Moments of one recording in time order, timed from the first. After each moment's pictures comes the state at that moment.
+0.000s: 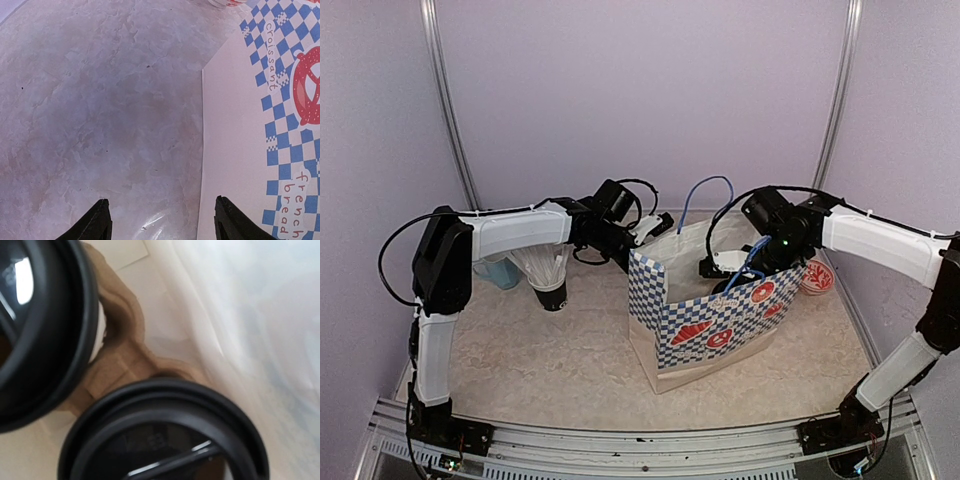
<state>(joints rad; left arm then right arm) -0.73 2.14 1.77 -0.50 0.40 0.15 0.59 1.53 1.27 -0.93 -0.17 -0.90</state>
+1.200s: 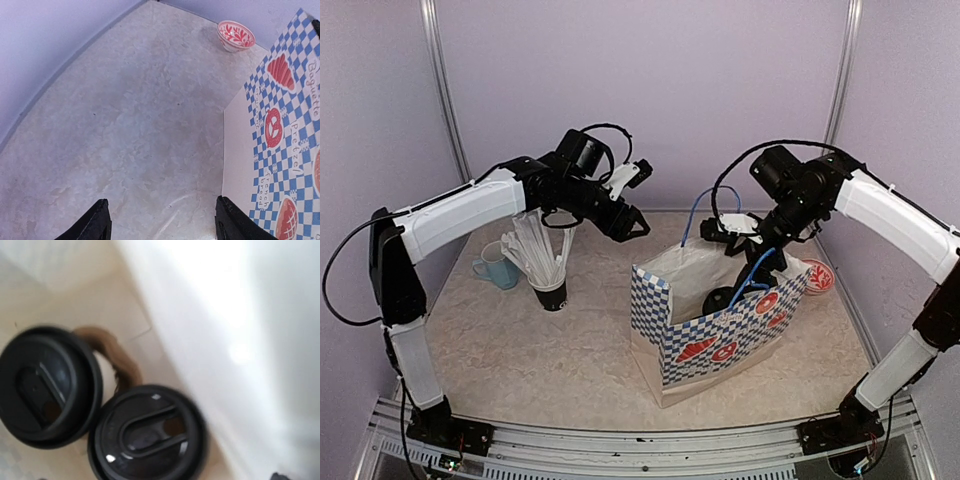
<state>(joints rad) -0.72 1.91 1.82 -0.63 0.25 0.17 0.59 1.55 1.57 -1.20 -0.34 -0.87</state>
